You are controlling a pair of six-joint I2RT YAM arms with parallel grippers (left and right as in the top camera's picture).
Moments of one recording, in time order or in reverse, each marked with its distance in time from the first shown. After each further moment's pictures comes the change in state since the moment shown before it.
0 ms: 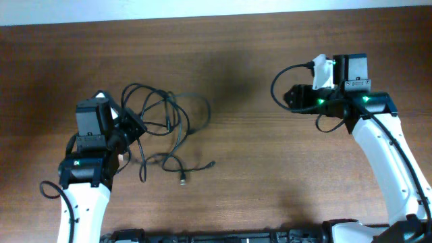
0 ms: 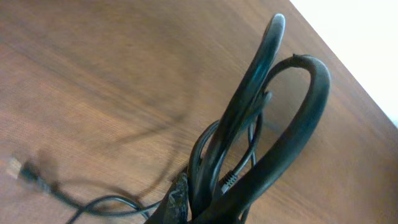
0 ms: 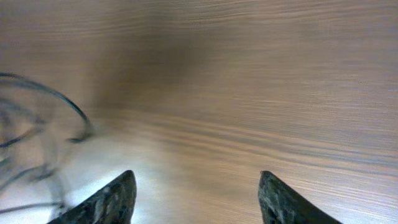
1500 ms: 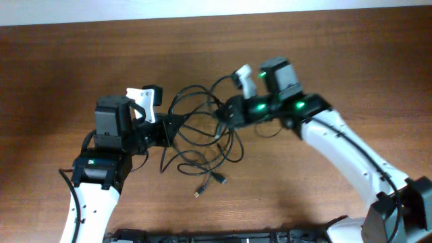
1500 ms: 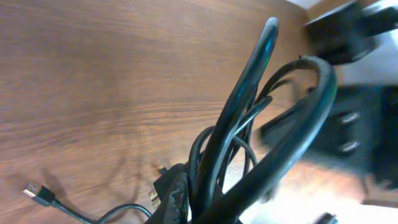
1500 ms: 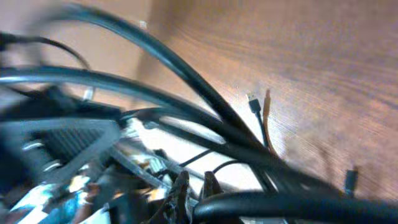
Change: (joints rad) left arm -0.153 0.000 0.000 0.078 0.387 0.319; right arm 0.338 0.136 0.000 0.315 -0.505 0.378
